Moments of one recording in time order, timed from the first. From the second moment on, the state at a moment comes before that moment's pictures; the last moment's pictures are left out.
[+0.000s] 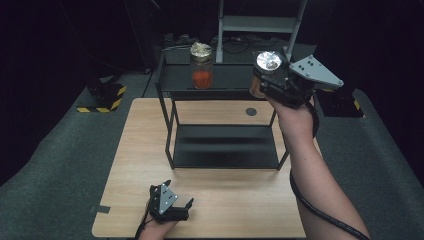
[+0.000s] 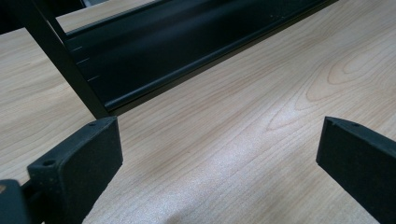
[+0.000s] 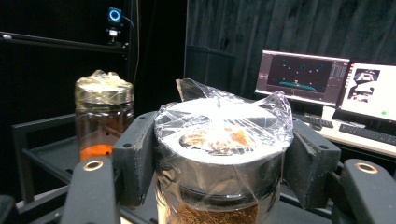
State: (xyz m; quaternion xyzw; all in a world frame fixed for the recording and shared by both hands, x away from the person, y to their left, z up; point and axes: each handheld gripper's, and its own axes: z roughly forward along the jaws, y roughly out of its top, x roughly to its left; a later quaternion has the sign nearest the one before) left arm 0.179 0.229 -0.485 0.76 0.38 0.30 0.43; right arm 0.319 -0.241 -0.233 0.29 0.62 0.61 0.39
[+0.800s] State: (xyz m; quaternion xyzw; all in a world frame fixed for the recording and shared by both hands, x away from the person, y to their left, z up) left arm 0.179 0.233 -0.486 0.76 0.38 0.30 0.44; right arm 0.357 -0.227 -0.229 0.31 0.62 0.60 0.40
